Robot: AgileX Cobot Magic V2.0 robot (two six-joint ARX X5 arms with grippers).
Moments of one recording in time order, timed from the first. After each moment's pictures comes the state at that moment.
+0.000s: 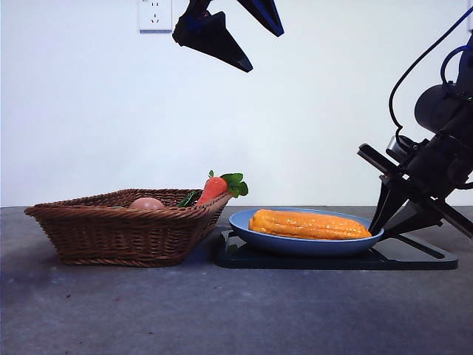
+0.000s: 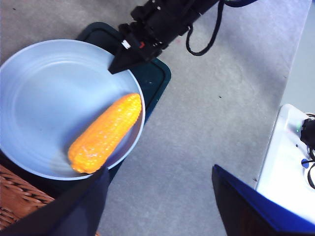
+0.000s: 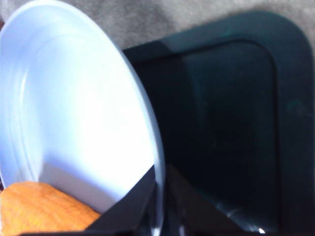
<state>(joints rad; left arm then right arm) -0.63 1.80 1.87 -1.04 0.48 0.22 0.05 1.88 1.12 -0.33 -0.61 0.42</state>
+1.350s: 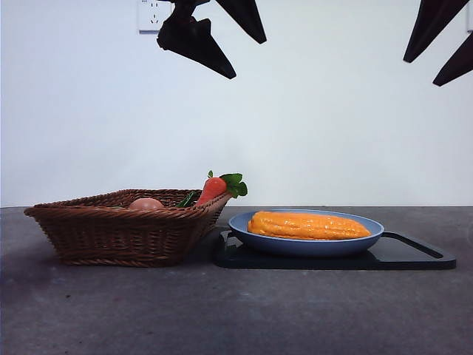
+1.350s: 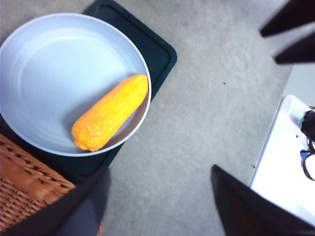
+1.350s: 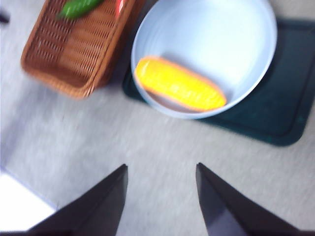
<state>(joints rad) -0.60 1.80 1.87 -1.12 0.48 0.22 0.17 1.14 1.12 -0.95 -0.50 0.08</state>
